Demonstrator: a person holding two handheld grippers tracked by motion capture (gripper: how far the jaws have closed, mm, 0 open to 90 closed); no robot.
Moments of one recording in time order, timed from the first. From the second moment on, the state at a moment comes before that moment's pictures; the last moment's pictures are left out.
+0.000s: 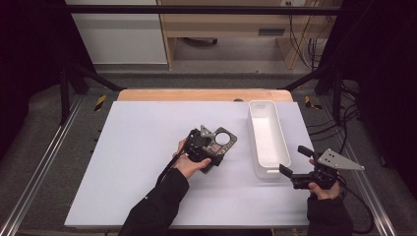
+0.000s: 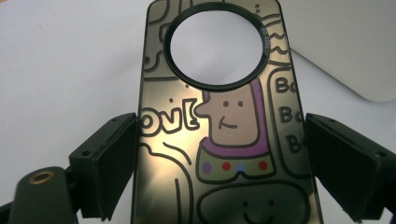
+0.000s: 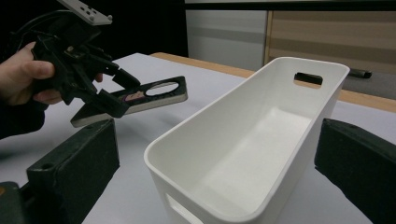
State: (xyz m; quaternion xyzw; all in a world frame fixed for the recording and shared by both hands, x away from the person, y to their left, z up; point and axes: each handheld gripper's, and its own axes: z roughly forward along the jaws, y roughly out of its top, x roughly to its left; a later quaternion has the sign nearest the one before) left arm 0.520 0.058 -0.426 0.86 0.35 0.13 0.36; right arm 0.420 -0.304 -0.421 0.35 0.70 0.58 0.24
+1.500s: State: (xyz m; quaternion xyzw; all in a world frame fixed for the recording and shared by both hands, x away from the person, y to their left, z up) left arm 0.470 0.157 -0.417 0.86 0.30 0.09 0.41; right arm 0.419 -0.281 -0.414 0.31 0.73 0.57 0.19
